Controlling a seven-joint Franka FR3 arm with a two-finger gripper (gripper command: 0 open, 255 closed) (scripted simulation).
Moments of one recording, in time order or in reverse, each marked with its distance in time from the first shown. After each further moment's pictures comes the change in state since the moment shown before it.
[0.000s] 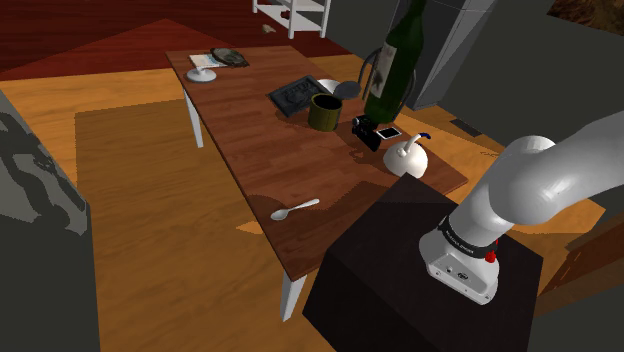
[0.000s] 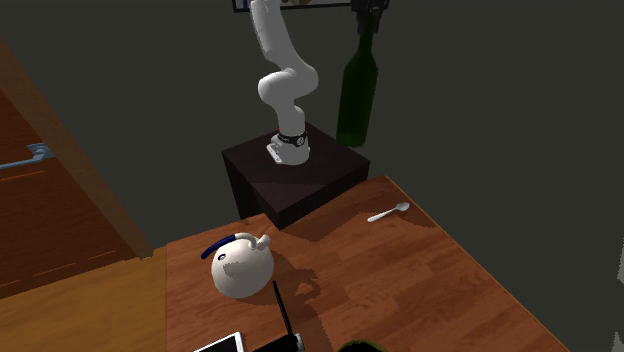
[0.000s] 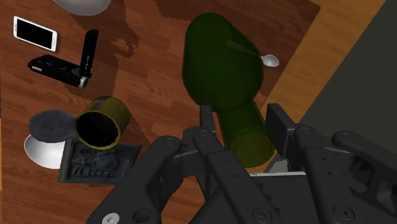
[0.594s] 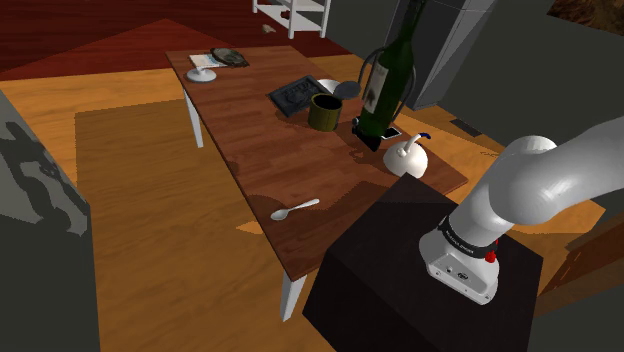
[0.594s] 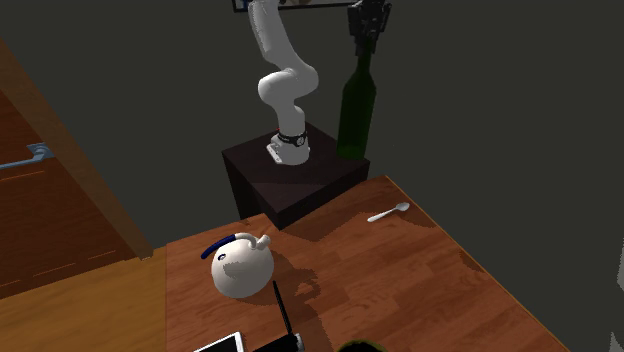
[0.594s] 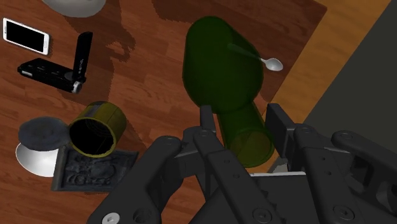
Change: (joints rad) arm 0.000 -0.060 0.000 -0.172 -0.001 0.111 0.008
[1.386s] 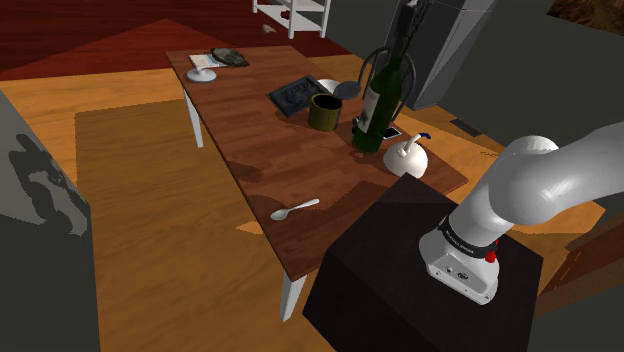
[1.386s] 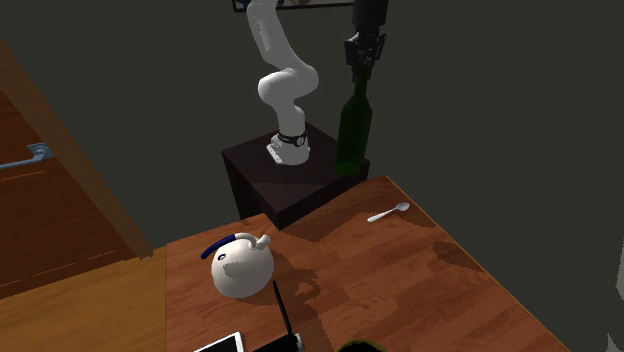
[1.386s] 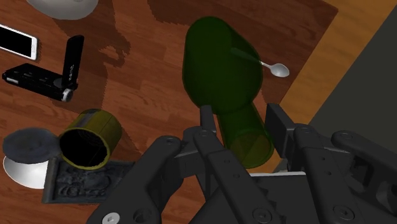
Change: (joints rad) arm -0.002 -0.059 -0.004 -0.208 -0.004 0.150 0.005
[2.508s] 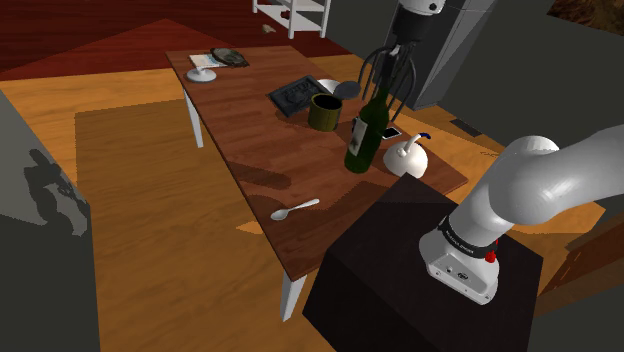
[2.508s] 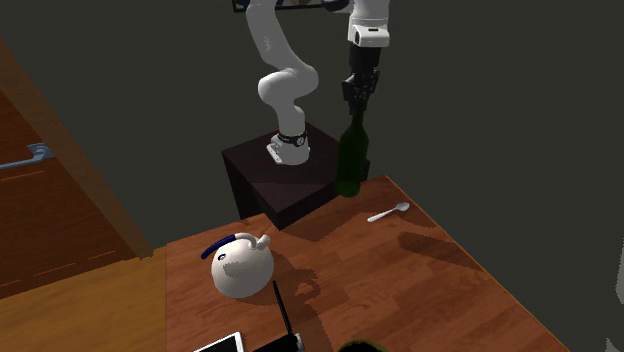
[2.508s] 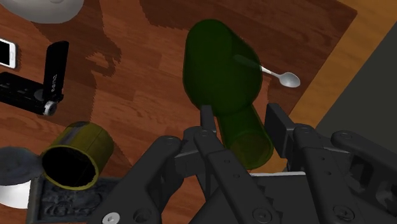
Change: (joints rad) arm -0.002 -0.034 -0.006 -0.252 -0.007 0.218 0.009
